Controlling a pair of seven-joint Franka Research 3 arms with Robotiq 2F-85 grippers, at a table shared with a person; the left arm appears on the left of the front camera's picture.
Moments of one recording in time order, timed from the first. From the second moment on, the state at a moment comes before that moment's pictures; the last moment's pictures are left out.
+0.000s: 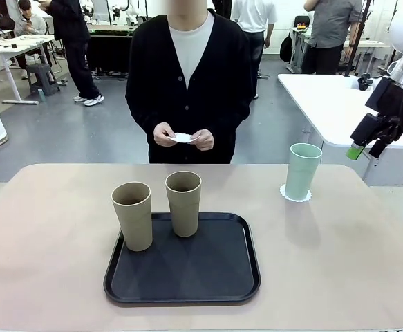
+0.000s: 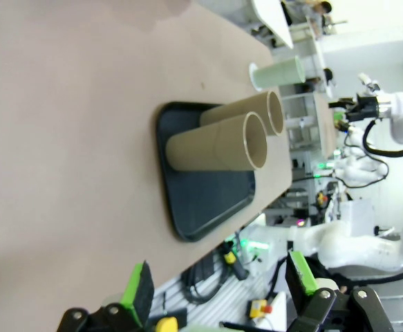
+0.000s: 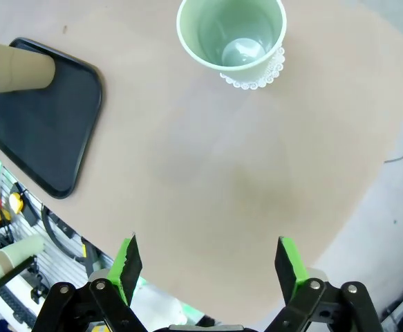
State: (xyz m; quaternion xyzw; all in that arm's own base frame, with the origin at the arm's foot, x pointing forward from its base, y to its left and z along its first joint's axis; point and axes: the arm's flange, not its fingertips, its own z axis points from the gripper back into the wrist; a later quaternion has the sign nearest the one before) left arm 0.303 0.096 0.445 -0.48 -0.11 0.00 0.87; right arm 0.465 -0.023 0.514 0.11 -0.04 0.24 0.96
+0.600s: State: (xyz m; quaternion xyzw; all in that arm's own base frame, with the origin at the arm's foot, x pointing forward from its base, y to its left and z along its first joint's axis) left arm 0.303 0.096 0.445 -0.48 -0.11 0.00 0.87; right arm 0.450 -0.029 0.506 0.13 -0.01 0.20 0.97
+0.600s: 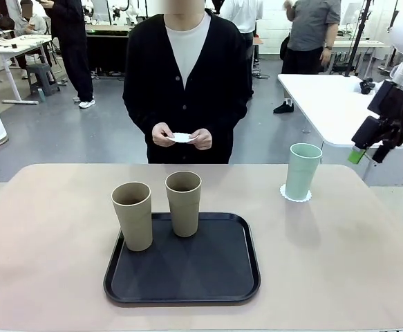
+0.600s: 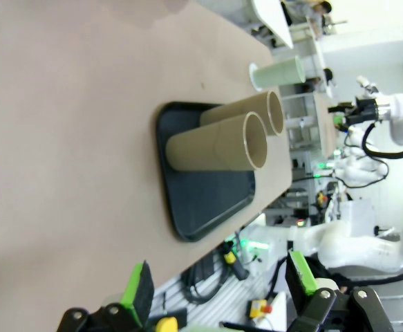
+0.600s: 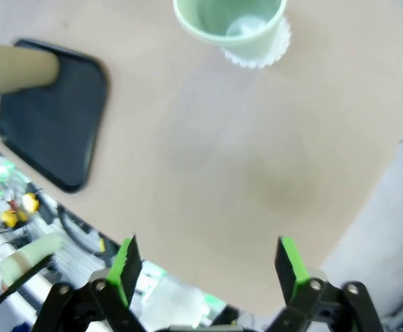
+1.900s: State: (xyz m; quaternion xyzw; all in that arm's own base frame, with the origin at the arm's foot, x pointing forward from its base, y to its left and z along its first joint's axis) left arm 0.303 0.096 0.445 -0.48 -0.11 0.00 0.87; right arm 0.362 -0.296 0.456 0.62 -0.12 0.06 0.77
